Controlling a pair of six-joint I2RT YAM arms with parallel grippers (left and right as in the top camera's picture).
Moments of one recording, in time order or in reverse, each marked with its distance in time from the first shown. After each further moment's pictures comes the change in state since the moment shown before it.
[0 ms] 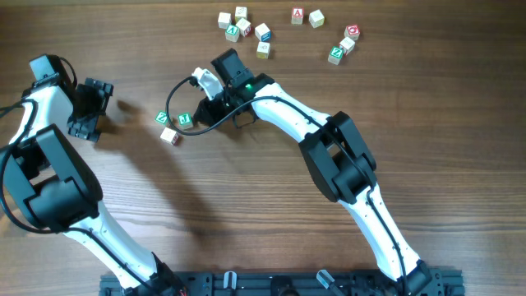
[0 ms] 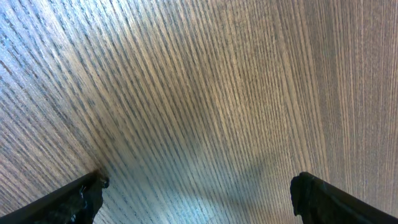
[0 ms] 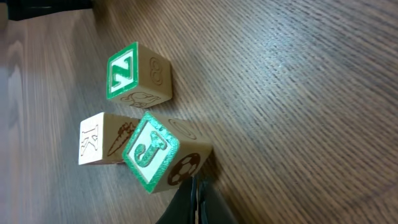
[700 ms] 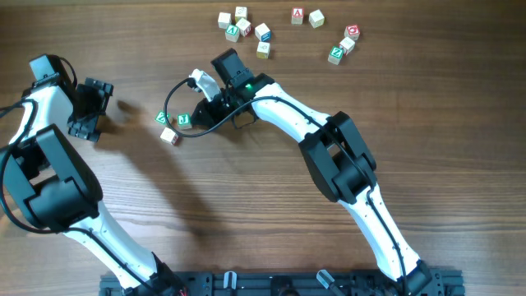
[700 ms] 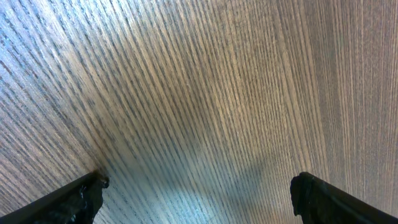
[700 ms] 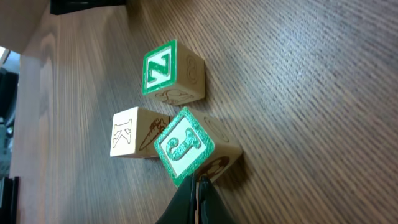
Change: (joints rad) left arm 0.000 0.000 0.000 0.000 0.000 0.000; right arm 0.000 0.000 0.000 0.008 -0.088 -0.029
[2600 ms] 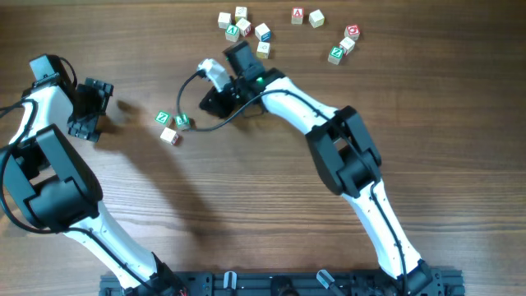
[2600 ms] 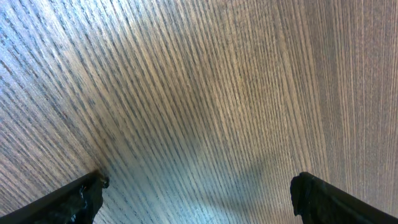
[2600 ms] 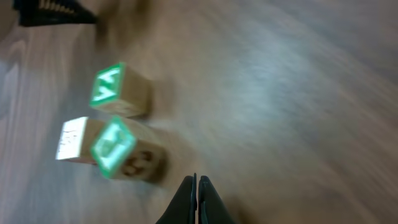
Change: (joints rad) left arm 0.000 0.000 0.000 -0.001 0.000 0.000; right arm -0.076 0.017 0.000 0.067 0.031 -0.097
